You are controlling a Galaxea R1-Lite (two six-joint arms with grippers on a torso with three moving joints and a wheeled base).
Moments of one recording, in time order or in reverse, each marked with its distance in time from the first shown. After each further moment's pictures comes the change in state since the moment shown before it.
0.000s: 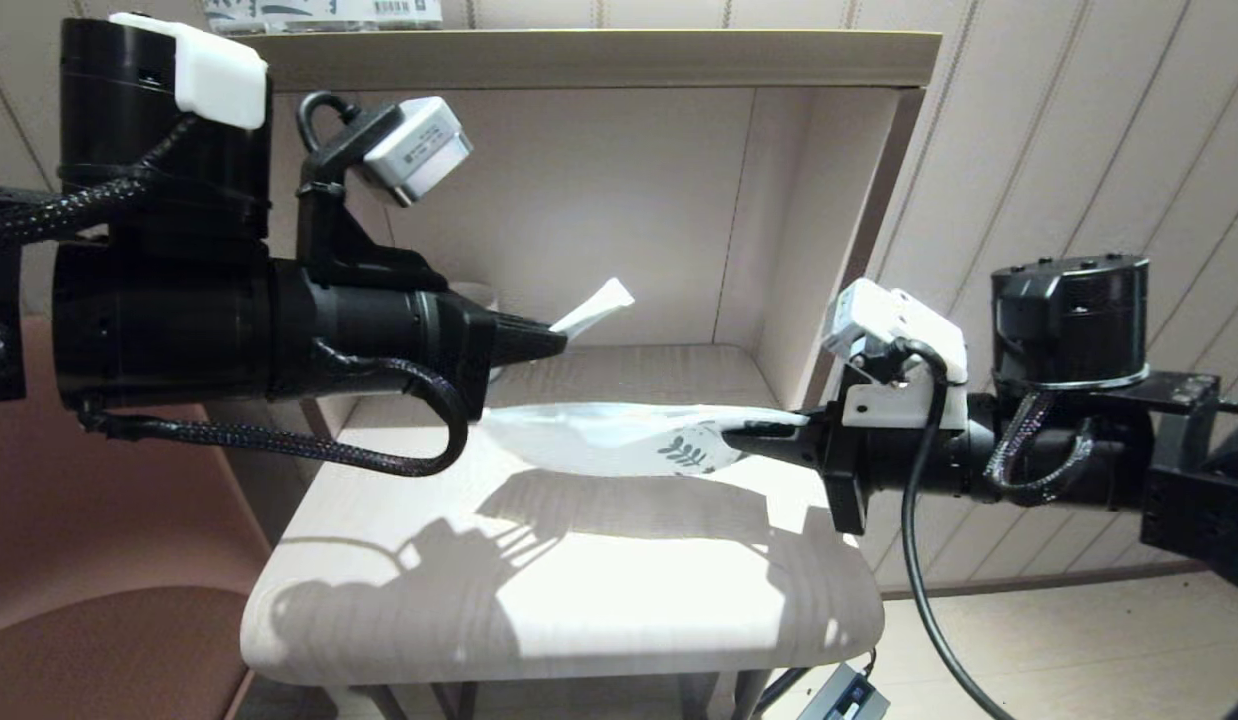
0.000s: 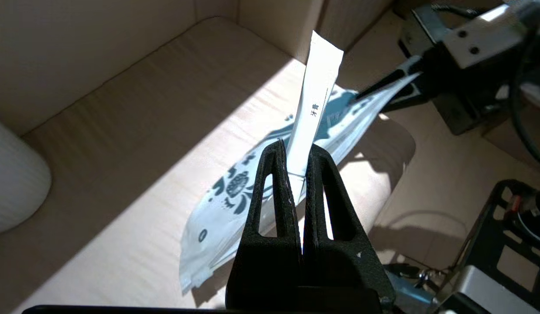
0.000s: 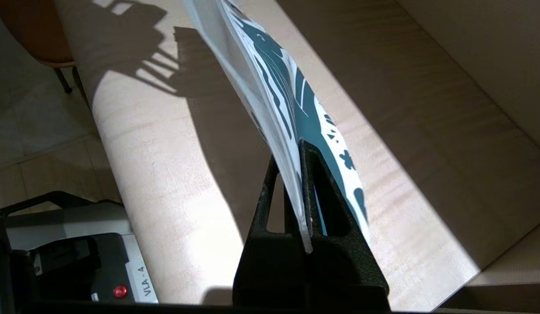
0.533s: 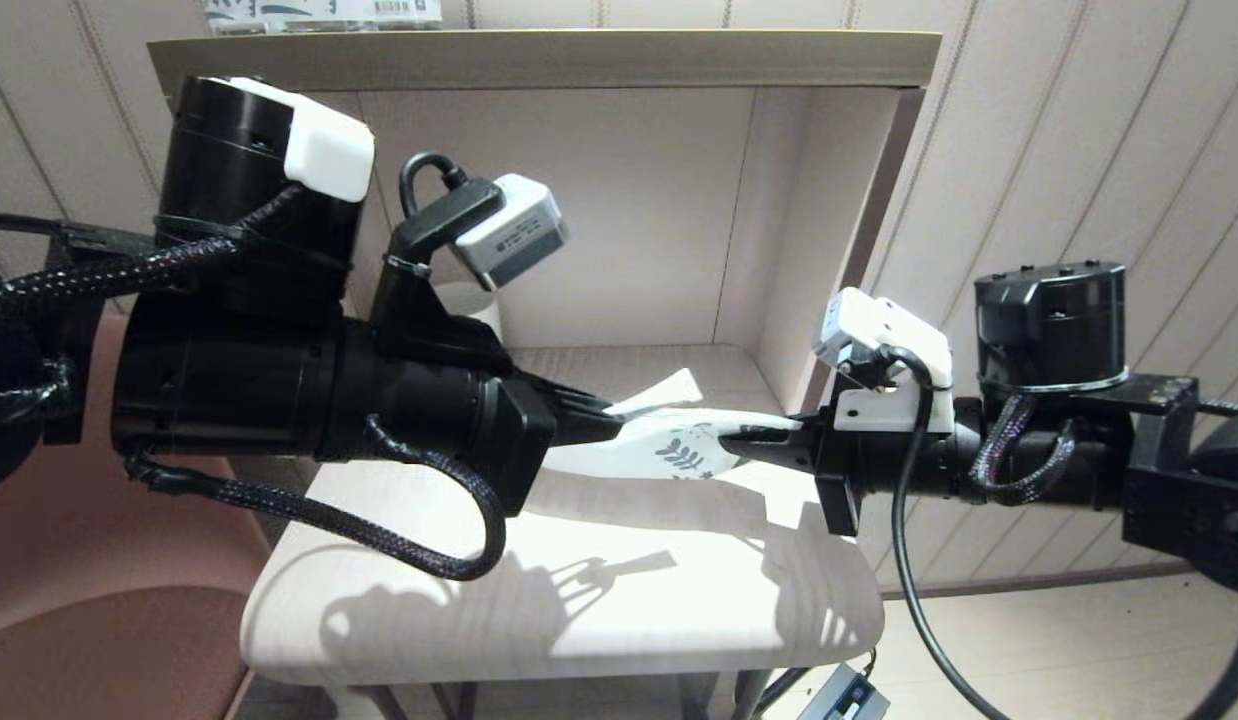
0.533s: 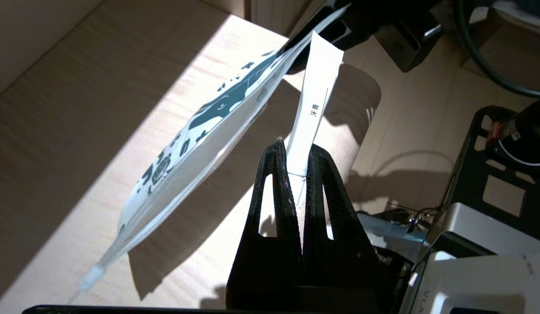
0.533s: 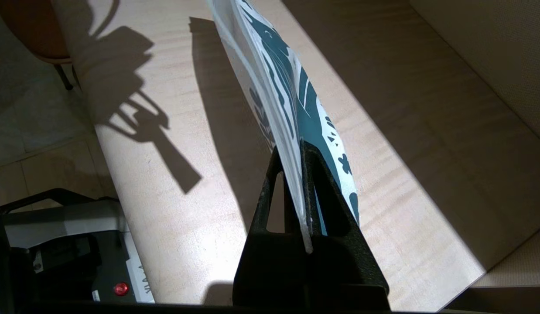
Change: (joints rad) left arm -0.093 0.035 0.003 0.084 -0.045 0.126; right arm 0.001 0.019 -0.005 0.003 0.002 -0.005
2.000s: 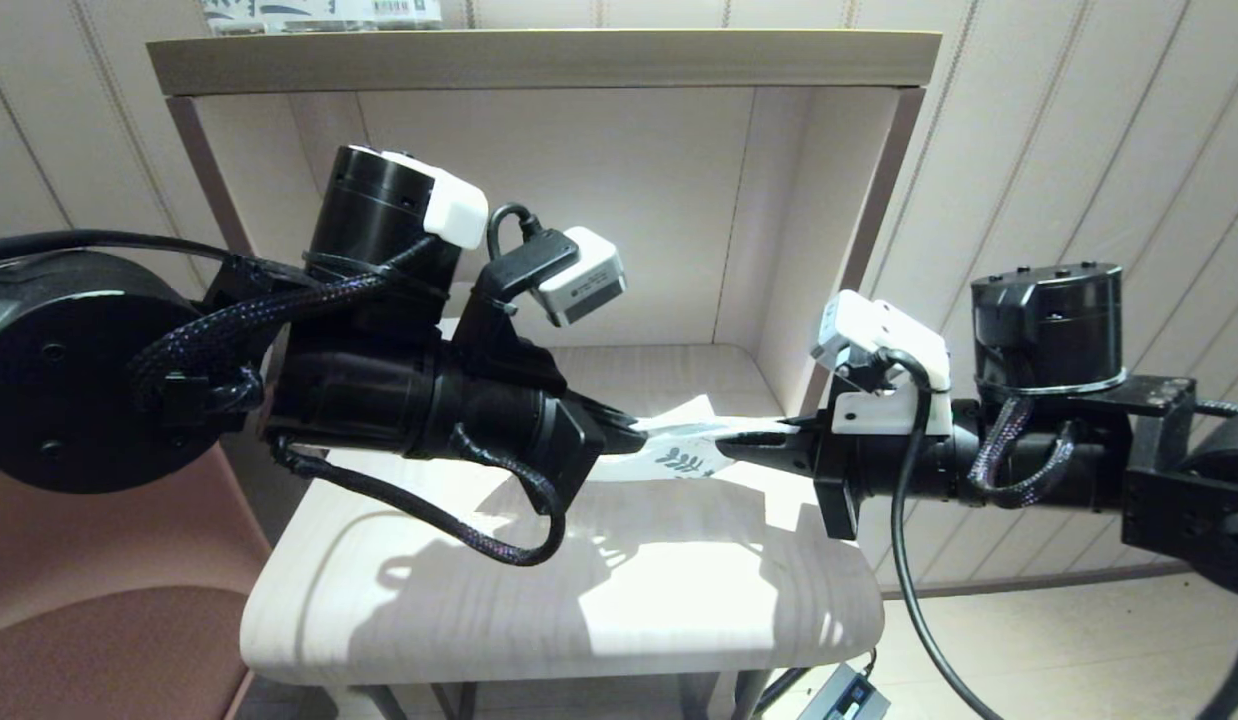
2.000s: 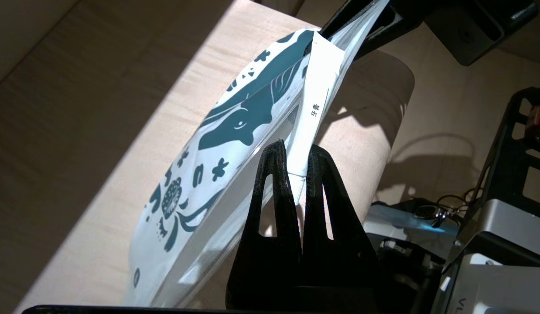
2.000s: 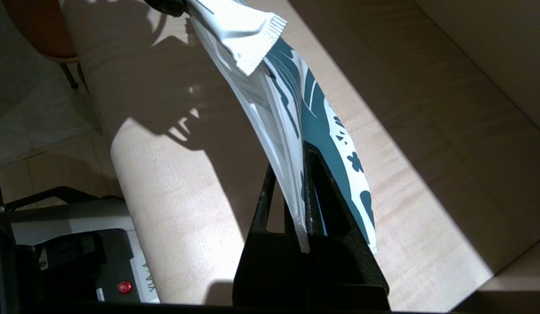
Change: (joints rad) left arm 0.009 0.128 -0.058 -0.009 0.003 0.063; right arm 0.009 0.000 0.000 0.004 0.006 0.001
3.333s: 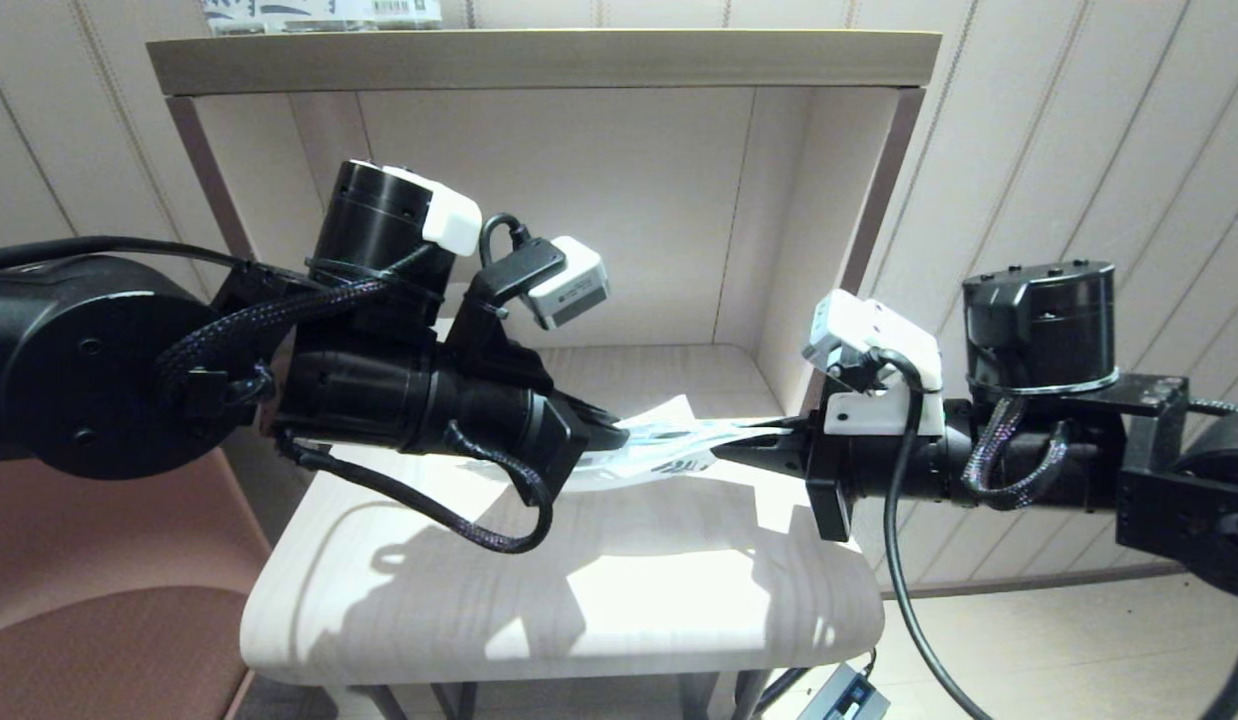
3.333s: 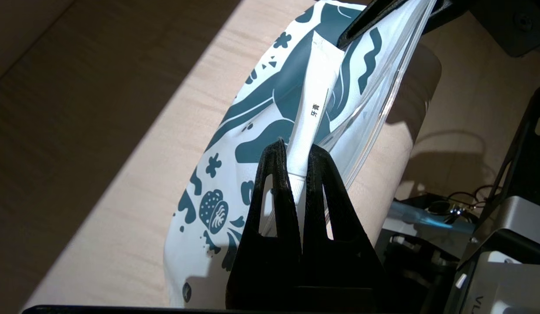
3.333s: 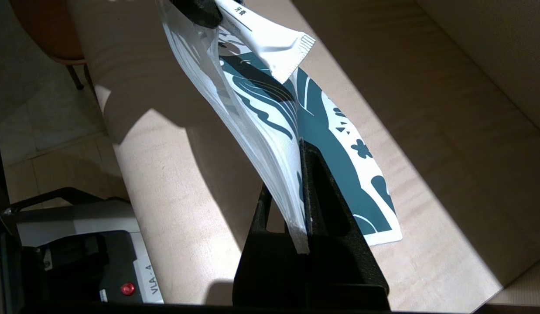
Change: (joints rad) left arm 0.035 0.015 0.006 0.003 -0.003 0.018; right arm 0.019 0.006 -0.014 0.005 -0.006 0.007
